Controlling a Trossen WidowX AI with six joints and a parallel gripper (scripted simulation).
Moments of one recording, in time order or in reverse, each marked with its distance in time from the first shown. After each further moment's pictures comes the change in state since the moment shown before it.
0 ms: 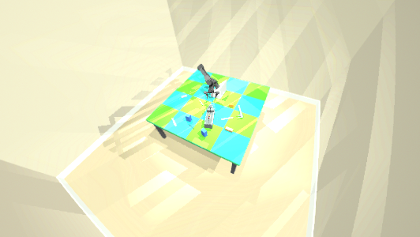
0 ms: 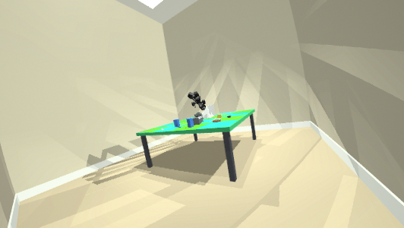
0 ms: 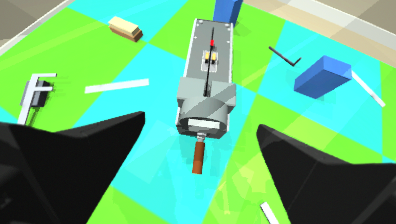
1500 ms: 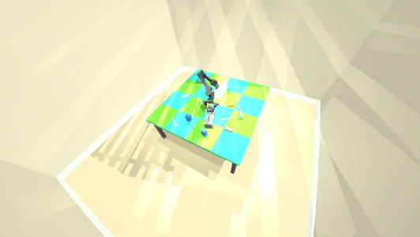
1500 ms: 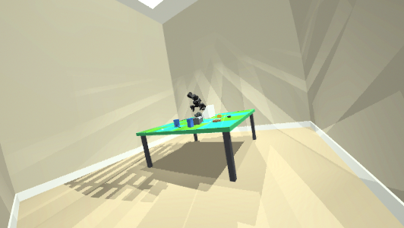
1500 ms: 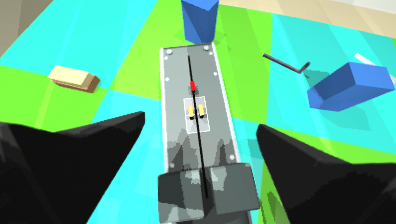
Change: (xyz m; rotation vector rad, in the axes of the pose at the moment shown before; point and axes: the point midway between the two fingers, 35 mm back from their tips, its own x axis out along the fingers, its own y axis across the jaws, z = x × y) arm 0.122 -0.009 0.065 0.222 0.002 -0.137
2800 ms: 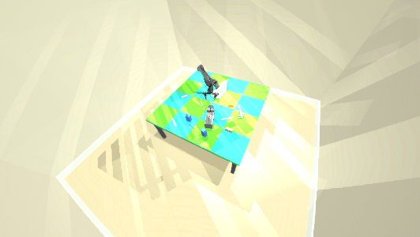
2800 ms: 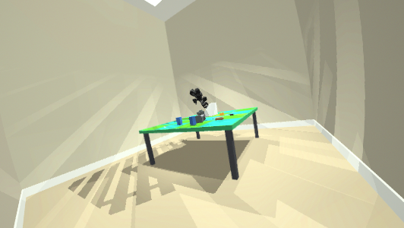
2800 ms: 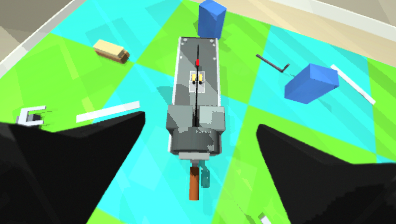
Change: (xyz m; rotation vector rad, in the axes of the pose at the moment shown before) arm -0.106 -0.022 -0.023 -0.133 -0.009 0.087
